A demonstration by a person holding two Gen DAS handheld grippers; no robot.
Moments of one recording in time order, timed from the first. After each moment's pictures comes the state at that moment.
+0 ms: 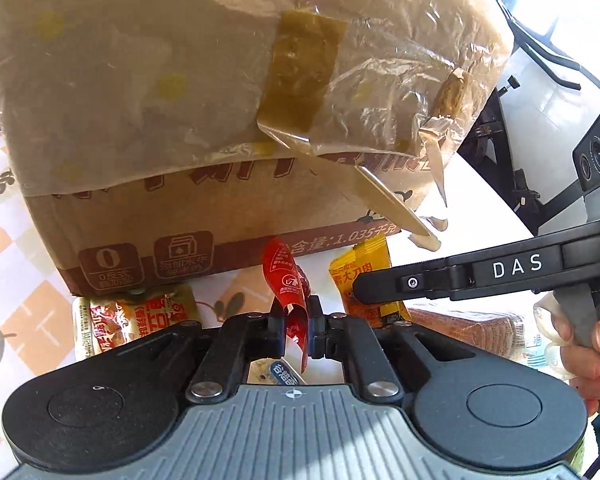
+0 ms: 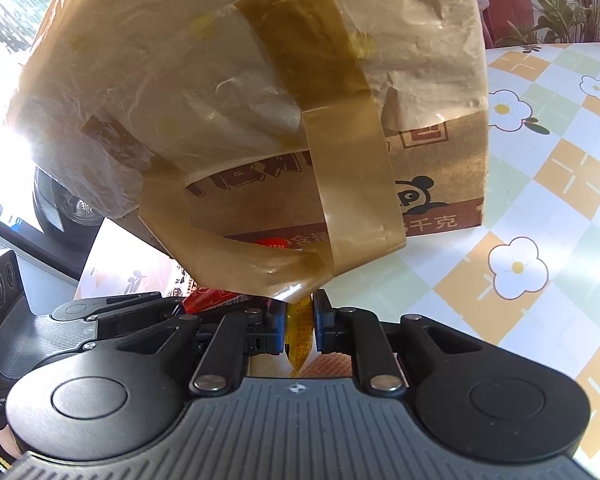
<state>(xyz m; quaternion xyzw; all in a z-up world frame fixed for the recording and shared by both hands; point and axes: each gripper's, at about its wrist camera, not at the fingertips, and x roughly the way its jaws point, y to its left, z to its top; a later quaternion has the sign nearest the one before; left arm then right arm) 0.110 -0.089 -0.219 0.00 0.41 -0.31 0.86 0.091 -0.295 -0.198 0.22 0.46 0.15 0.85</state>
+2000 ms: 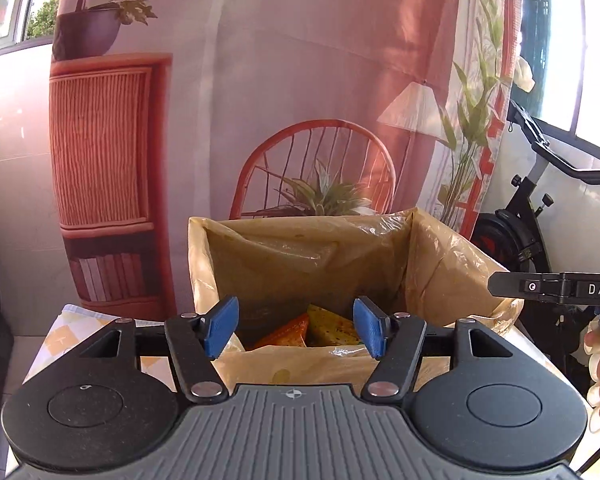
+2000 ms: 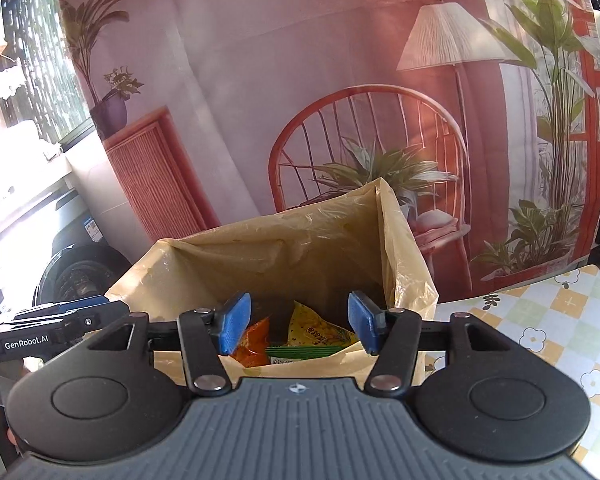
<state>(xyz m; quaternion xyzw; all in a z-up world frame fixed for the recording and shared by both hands) 0.141 -0.023 -0.039 0.01 0.24 -0.23 0.94 0.083 -0.322 -0.048 0.16 0.24 0.09 0.95</state>
